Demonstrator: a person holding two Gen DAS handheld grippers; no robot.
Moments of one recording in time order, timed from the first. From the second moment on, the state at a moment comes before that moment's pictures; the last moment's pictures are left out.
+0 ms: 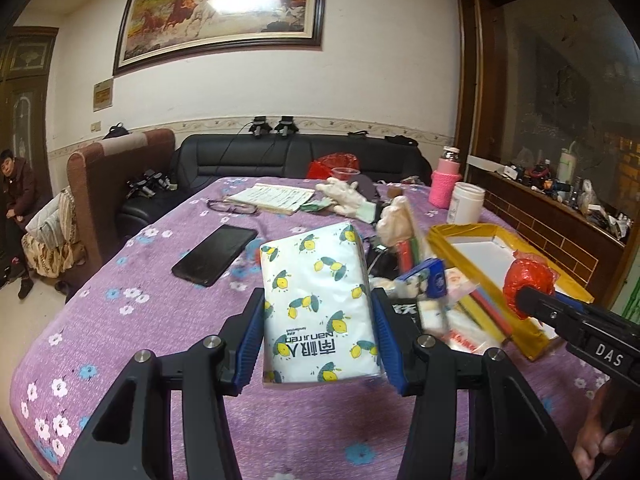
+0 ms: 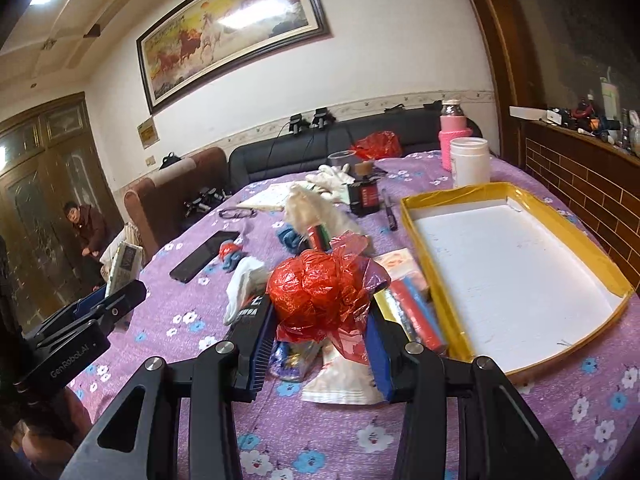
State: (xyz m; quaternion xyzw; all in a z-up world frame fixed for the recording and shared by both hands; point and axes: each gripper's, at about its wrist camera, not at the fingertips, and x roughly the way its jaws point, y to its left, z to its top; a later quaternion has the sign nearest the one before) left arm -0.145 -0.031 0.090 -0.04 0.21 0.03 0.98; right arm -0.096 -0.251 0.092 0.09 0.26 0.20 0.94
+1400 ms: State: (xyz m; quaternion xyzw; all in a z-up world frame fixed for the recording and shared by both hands) left arm 0.151 -0.239 0.051 -0.09 0.45 -0.15 0.88; right arm 0.173 -0.419 0.057 0.22 0.42 0.08 0.88
